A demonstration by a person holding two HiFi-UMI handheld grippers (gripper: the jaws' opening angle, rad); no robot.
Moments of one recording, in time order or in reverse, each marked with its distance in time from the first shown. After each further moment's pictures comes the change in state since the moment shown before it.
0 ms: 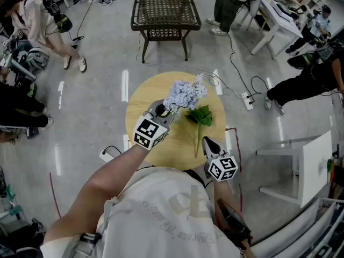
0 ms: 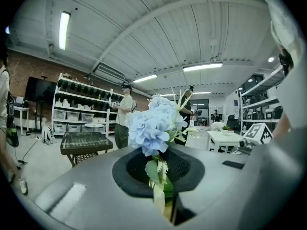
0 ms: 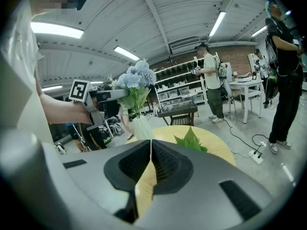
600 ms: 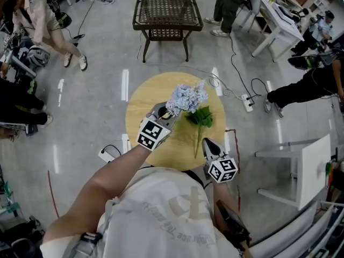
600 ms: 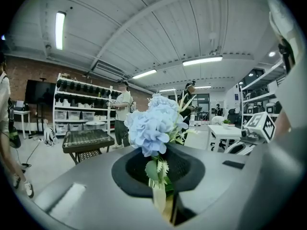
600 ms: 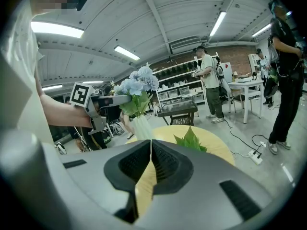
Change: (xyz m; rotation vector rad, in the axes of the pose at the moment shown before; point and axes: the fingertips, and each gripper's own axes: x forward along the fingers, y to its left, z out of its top) left arm 0.007 -0.004 -0.025 0.028 0.059 0.015; right arm -0.001 -0.003 -0.002 -0.004 0.004 -0.002
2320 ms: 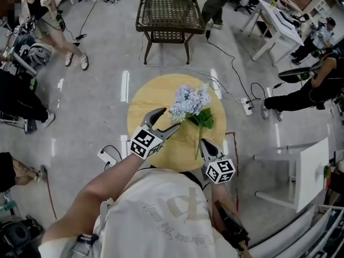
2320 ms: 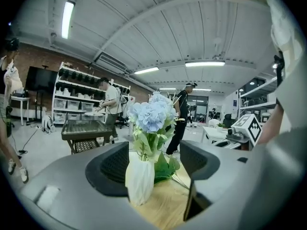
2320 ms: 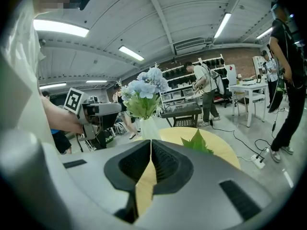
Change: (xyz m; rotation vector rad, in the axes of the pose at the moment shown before) left arm -0.044 -0.011 -0.024 -0.094 0.036 -0.045; right arm 0.005 0.022 0.008 -0.037 -0.009 0.030
